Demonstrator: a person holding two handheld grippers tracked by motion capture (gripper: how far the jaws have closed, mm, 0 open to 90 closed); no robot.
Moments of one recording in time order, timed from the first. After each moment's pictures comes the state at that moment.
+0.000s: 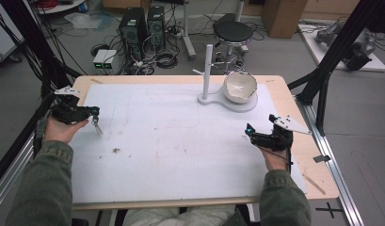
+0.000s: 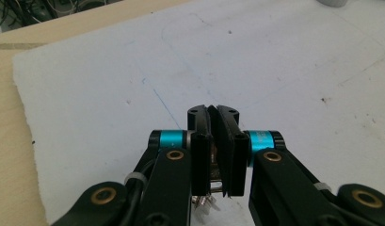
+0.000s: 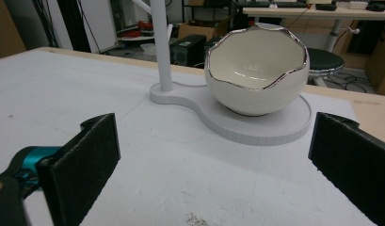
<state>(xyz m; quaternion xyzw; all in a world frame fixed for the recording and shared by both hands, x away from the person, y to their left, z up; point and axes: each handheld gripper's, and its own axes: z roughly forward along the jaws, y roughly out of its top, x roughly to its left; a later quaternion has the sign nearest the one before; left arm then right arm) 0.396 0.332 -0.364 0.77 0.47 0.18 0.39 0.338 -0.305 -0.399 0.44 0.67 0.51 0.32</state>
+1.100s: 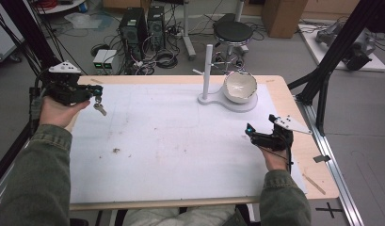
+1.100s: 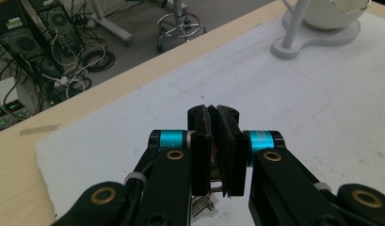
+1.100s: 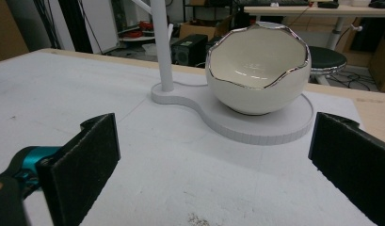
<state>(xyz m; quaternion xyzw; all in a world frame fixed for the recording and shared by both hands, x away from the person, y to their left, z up) 0.394 0.296 -0.276 0.78 0.40 0.23 0.42 0.339 -0.306 -0.399 0.44 0.67 0.51 0.32</state>
